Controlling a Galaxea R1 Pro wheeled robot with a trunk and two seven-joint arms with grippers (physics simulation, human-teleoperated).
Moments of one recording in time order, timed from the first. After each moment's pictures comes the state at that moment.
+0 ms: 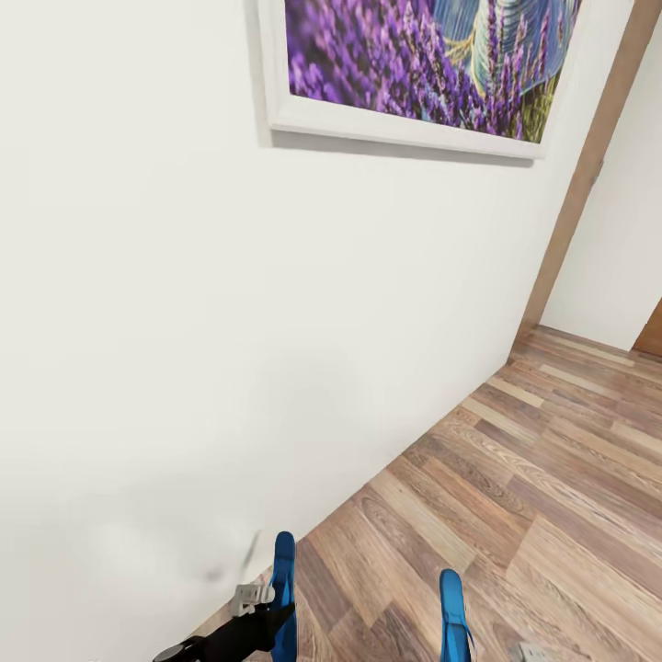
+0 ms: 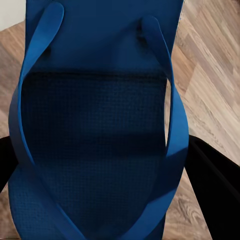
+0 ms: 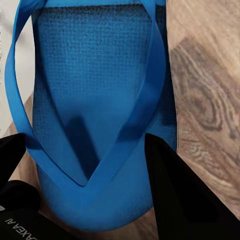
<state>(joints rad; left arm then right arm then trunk) -0.40 -0.01 -0.04 -0.32 0.26 -0.07 -0.68 -0.33 -0.27 -0.16 -0.21 -0.14 0.04 0.94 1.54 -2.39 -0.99</state>
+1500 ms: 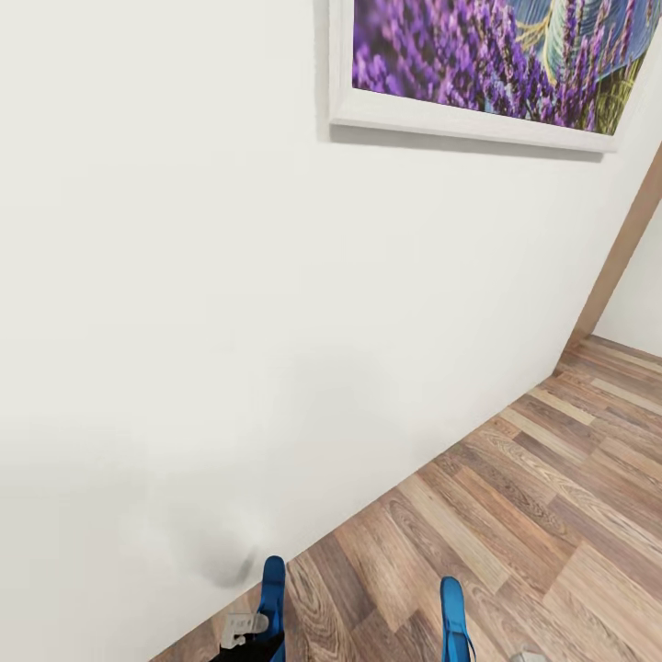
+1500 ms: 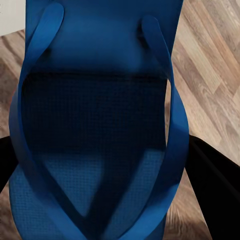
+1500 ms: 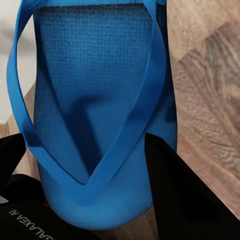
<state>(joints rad) -0.39 -0.01 -0.04 -0.17 0.25 -0.19 -0.60 -0.33 -0.27 -0.15 -0.18 -0.14 0.04 0.95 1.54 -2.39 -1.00</state>
